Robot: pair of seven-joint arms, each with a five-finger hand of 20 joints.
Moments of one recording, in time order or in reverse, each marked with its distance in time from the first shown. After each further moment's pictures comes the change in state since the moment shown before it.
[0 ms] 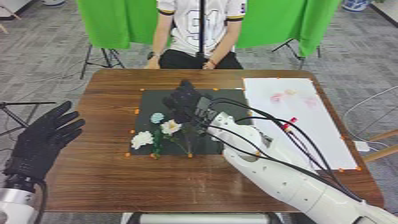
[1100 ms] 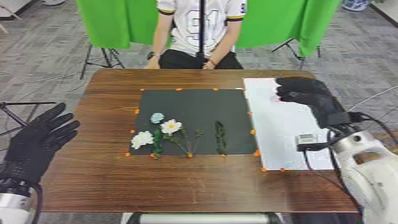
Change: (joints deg) left arm 1.6 -1.6 -1.4 -0.7 0.0 -0.1 0.7; right arm -48.2 3.5 67.3 -34.7 68.7 -32.2 2.6
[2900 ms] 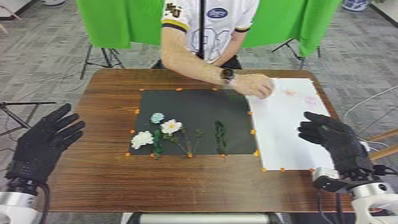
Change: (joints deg) left arm -2.0 -1.1 2.3 0.6 0.1 -0.1 -0.8; right arm -15.4 -12.9 7.9 -4.0 11.0 1.5 3.0
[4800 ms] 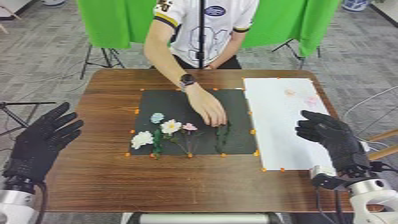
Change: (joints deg) left arm -0.1 0.8 -0.9 0.3 0.0 -0.2 -0.4; right arm 1.2 1.0 -0.6 0.8 -0.7 -0.2 0.0
